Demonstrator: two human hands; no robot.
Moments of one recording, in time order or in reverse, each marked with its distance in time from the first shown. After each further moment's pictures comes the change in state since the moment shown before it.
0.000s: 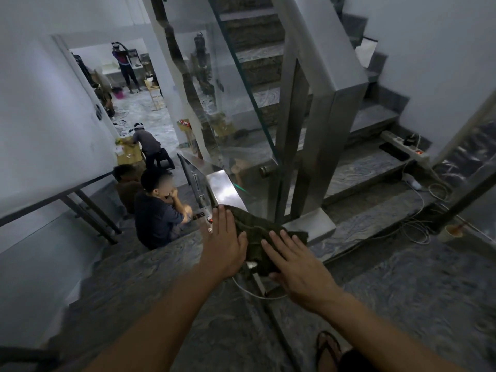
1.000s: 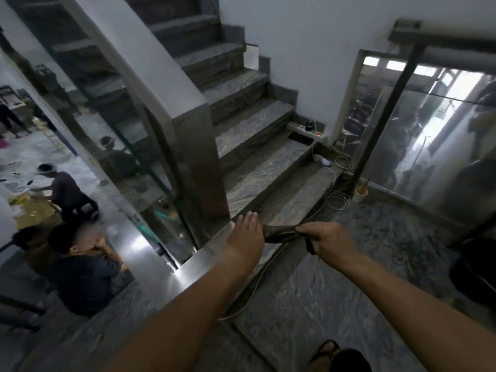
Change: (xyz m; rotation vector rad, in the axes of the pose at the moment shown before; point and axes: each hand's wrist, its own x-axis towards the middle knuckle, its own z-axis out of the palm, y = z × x) left_hand 0.058 0.199 0.042 0.511 -0.028 0.732; right_hand -0.115 0.178 -0.033 0.295 0.423 0.483
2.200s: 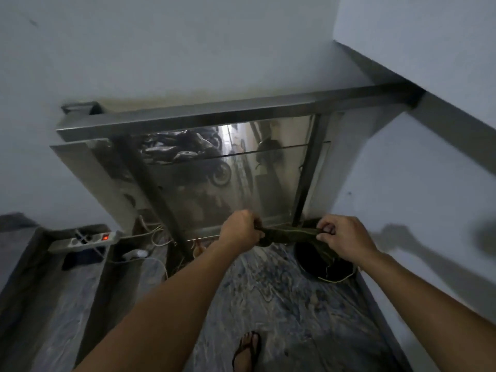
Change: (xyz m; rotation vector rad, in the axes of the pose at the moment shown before) left_hand 0.560 0.430 -0.277 -0.605 -0.225 0.639; right_hand -0.054 0.441 -0.424 -0.151 0.335 1.279
